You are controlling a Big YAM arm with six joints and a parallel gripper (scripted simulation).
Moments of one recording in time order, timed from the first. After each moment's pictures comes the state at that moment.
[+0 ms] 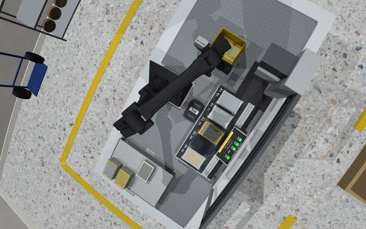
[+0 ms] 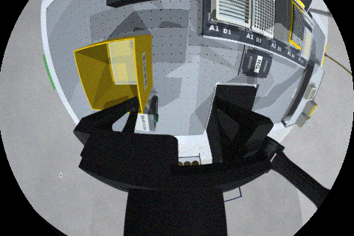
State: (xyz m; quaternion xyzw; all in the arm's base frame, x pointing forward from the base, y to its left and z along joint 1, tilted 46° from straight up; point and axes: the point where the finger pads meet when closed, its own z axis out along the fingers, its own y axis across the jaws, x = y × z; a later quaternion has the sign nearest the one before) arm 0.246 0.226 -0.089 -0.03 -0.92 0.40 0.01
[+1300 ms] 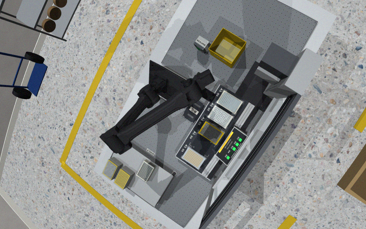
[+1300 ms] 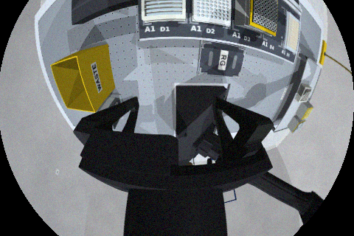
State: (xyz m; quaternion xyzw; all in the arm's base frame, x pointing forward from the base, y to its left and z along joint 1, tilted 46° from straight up) arm 0.245 0.128 0.015 -0.03 -0.92 0.39 0.00
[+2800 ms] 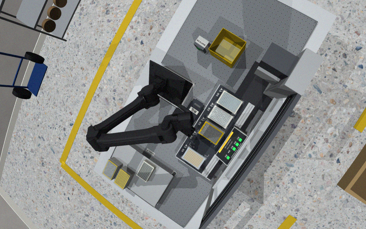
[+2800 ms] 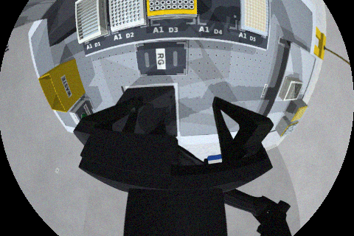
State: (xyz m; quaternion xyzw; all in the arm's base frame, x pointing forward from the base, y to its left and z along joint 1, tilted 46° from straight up) arm 0.239 0.003 0.146 -0.04 -0.92 0.39 0.00
